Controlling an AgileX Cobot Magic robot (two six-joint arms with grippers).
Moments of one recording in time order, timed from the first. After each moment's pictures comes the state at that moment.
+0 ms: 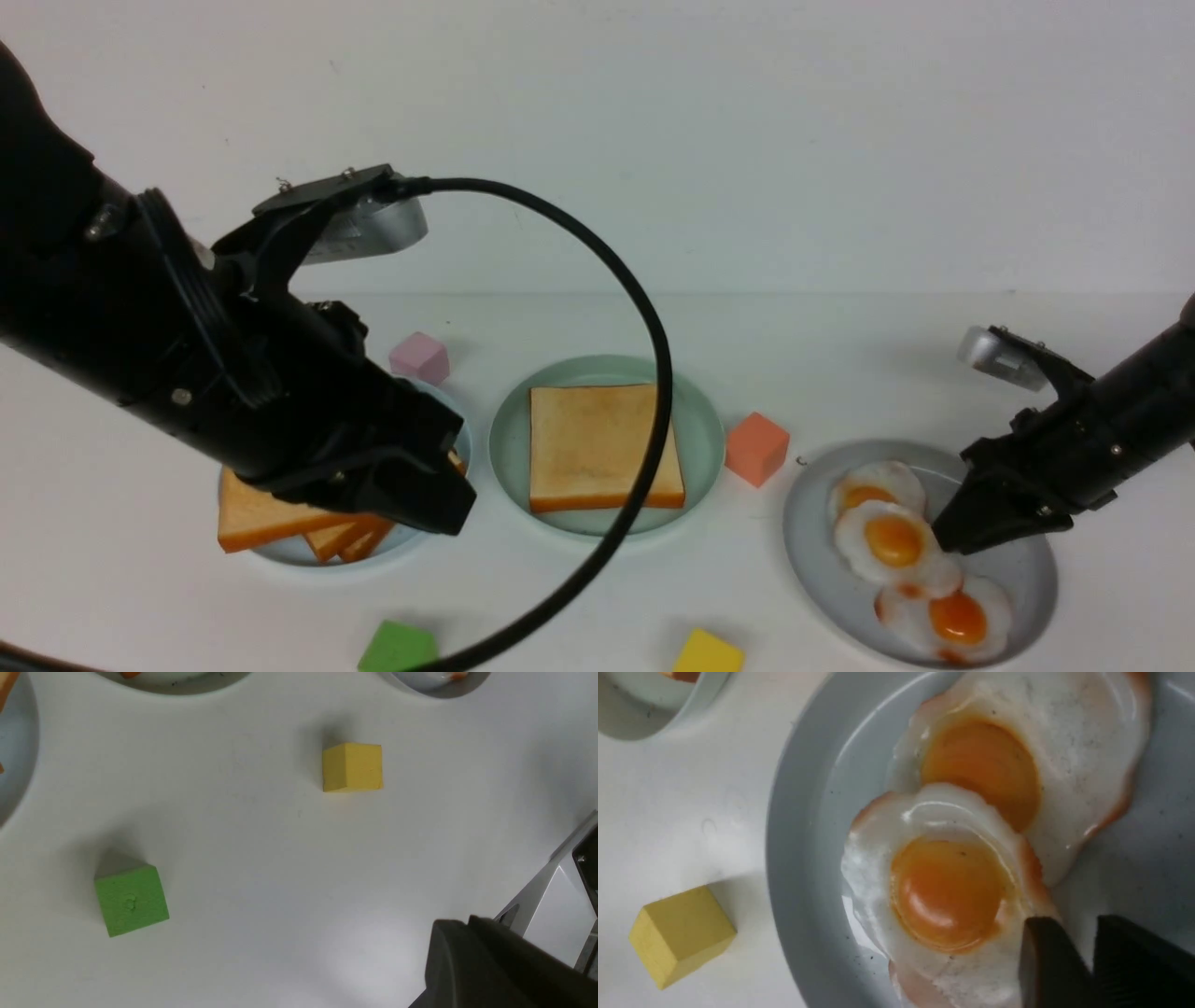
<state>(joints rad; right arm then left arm) -0.14 2.01 -1.24 0.72 1.01 -0.79 -0.35 1.31 -1.15 -0.56 1.10 0.25</state>
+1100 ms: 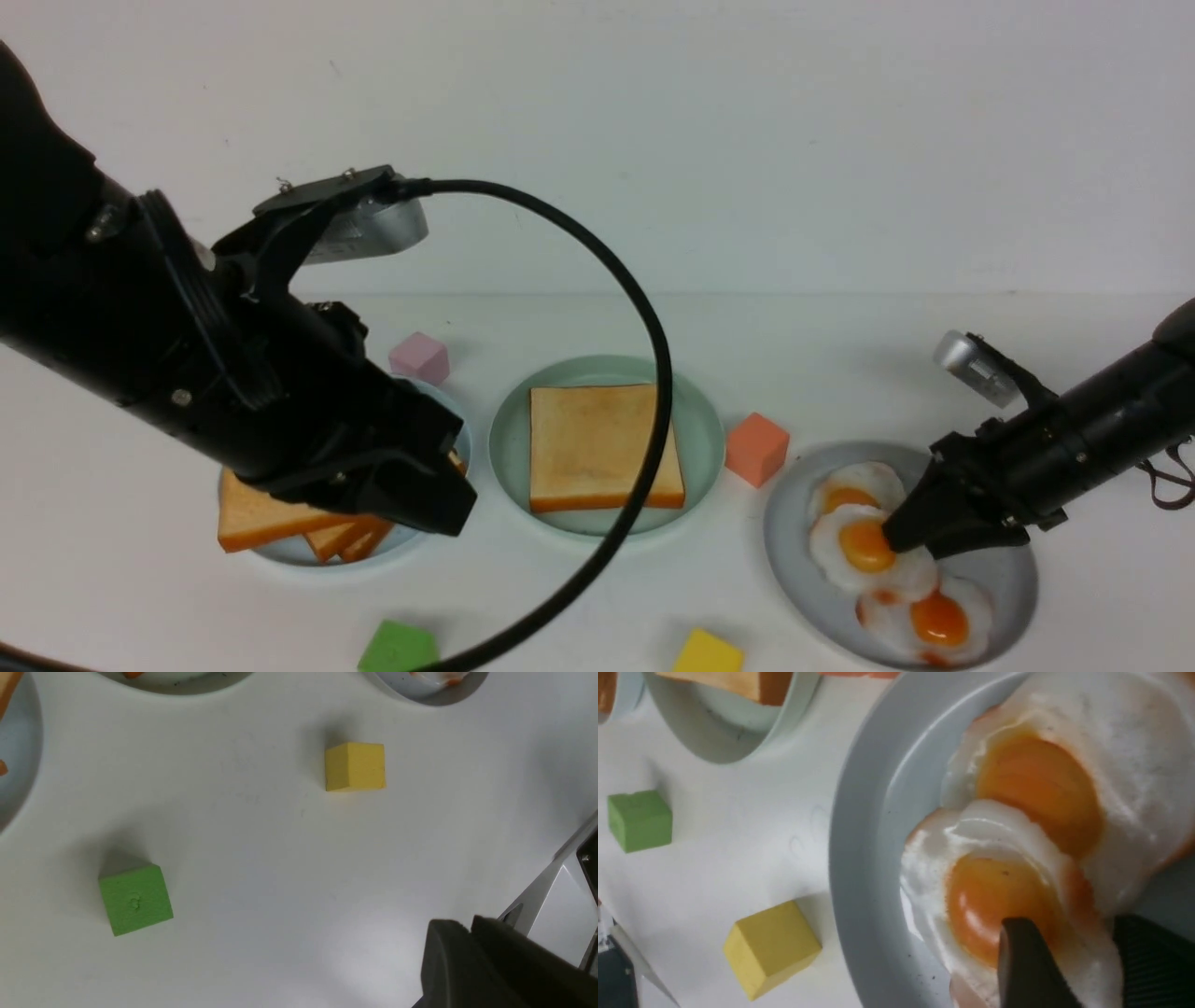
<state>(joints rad) -0.13 2.08 -1.23 0.87 1.07 -0.84 -0.35 1.31 -1.15 -0.55 1.10 0.25</state>
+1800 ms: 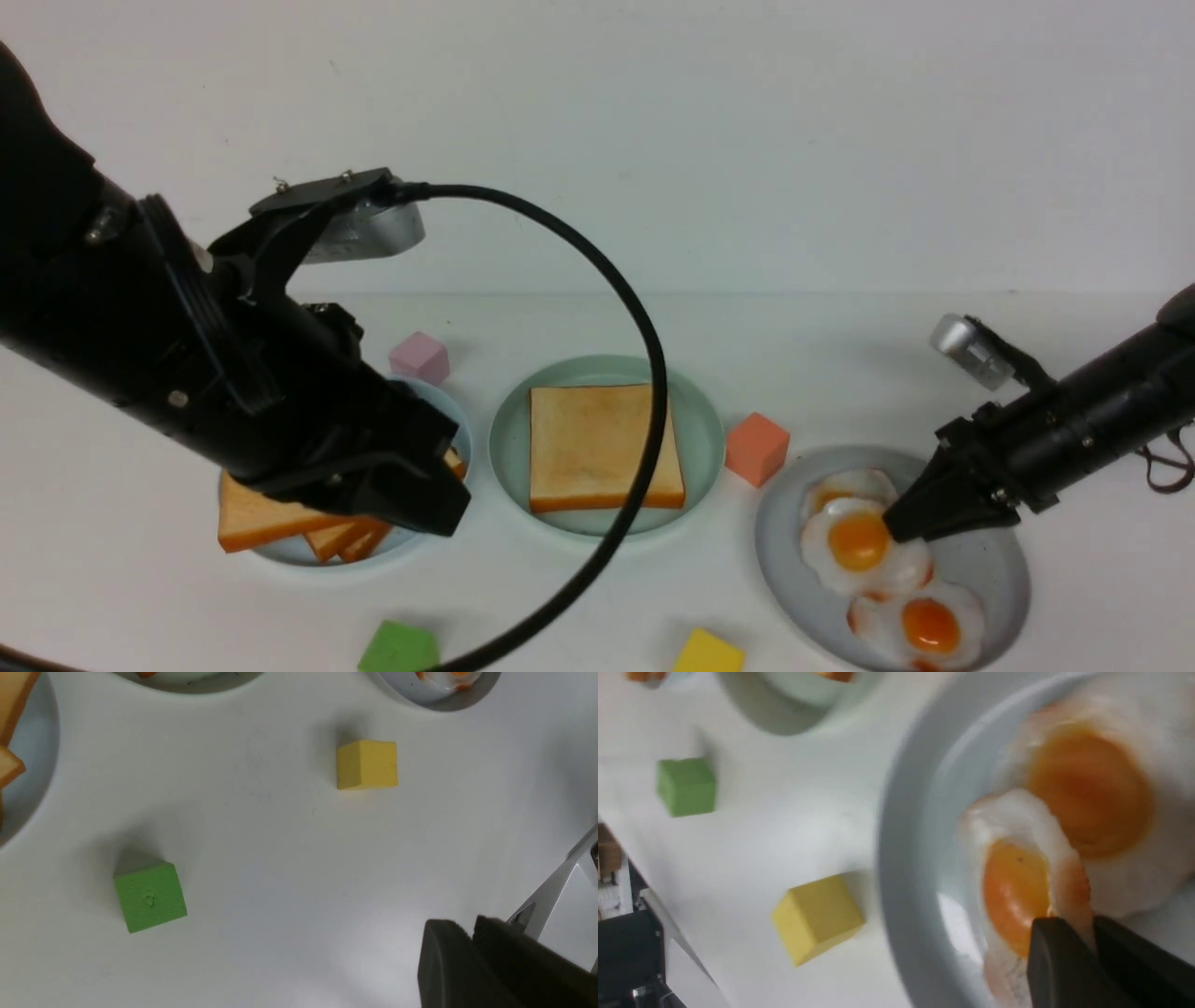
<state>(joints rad) -0.12 2.04 -1.27 0.90 1.16 -0.88 -0.35 1.31 -1.15 -0.53 1.10 0.25</state>
